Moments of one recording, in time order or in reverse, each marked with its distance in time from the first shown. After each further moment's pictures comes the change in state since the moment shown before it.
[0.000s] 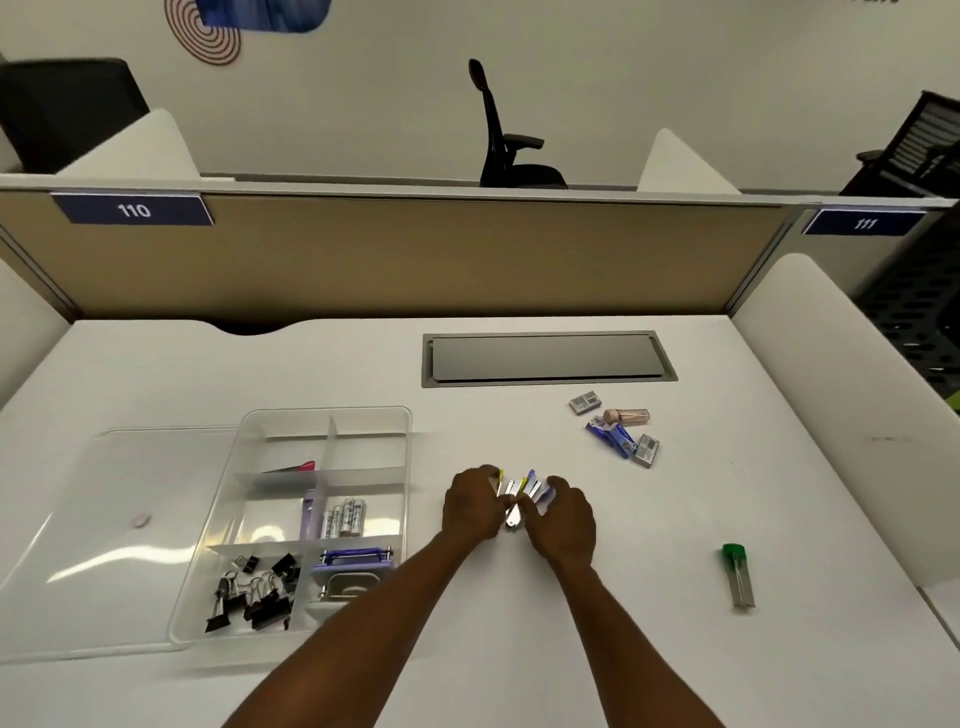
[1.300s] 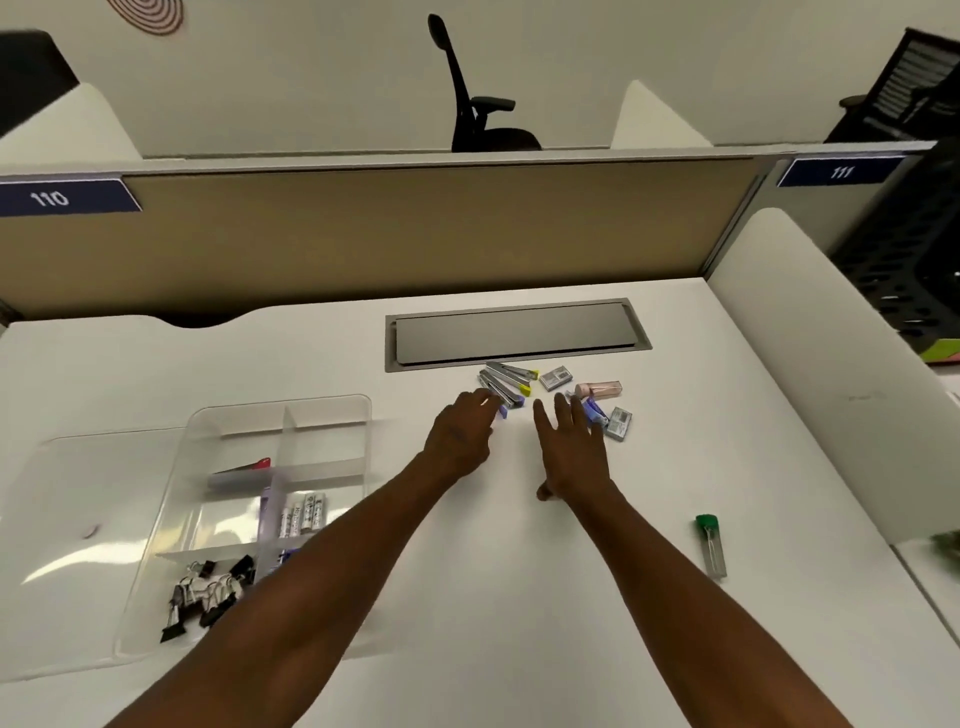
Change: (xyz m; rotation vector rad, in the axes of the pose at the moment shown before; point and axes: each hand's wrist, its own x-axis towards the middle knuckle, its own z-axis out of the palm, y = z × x) left_hand 0.056 0.050 -0.011 0.467 -0.048 0.449; right_hand 0.077 0.014 -0.056 -0.766 -0.144 -0.350
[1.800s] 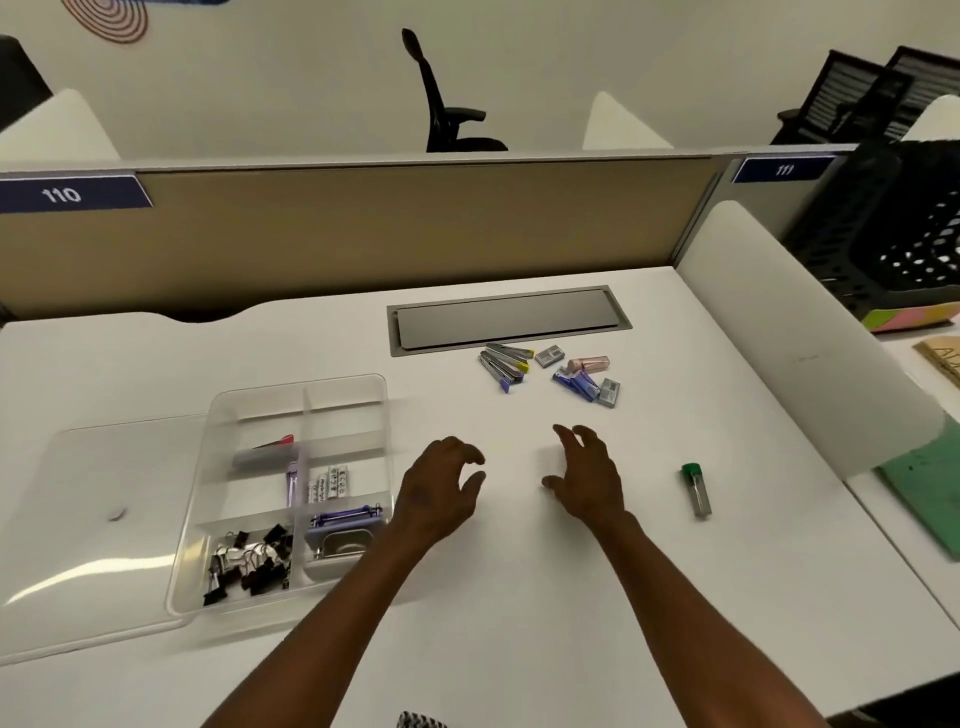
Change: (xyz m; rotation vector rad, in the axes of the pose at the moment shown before) left_hand -0.153 -0.014 -0.011 -0.297 0.203 0.033; right_hand -0.099 -0.018 0.020 0.444 0.099 0.209
